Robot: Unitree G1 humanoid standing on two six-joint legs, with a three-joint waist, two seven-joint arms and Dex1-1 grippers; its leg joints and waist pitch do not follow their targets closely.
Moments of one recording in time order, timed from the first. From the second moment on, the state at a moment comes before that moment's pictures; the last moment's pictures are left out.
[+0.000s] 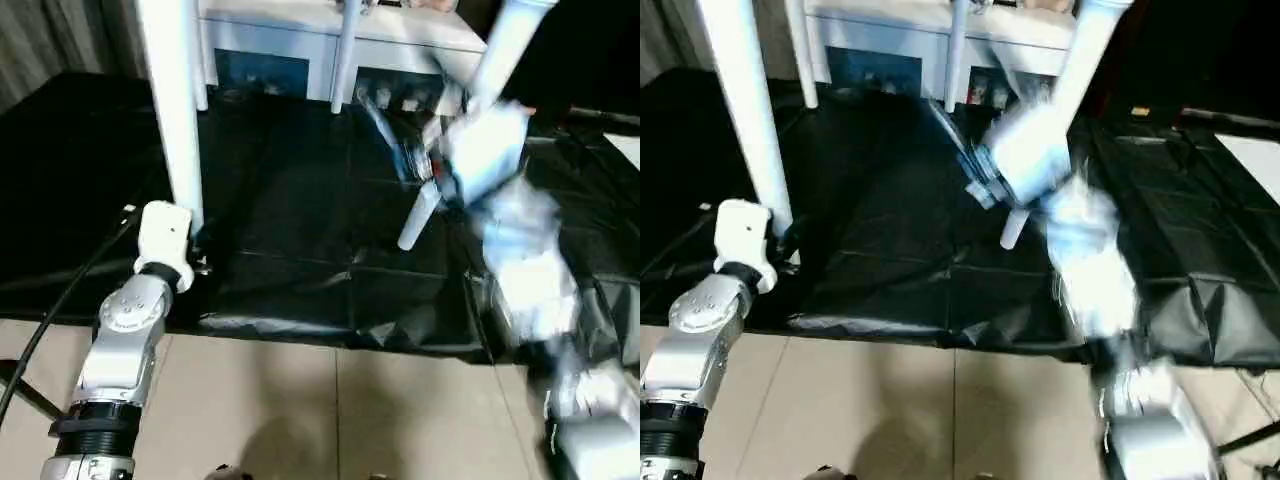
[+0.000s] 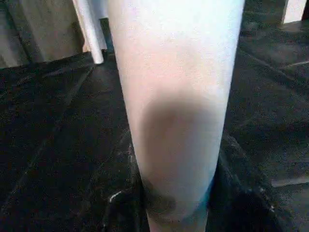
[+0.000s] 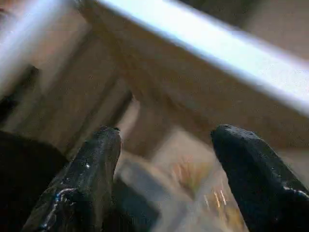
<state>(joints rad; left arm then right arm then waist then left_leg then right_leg) -0.32 0.31 0.11 0.29 -0.03 0.08 -0.21 -0.53 -0.28 0.10 0.26 0.06 -0.50 0.27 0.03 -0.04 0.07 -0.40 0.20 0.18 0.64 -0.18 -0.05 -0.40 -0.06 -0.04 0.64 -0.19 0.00</state>
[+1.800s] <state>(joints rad) -0.37 0.43 0.13 0.50 -0.12 -0.01 -0.41 -0.61 -0.46 -0.05 0.80 0.22 -0.15 1.10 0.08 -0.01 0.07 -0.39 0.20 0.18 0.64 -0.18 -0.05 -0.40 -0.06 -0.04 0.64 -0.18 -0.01</state>
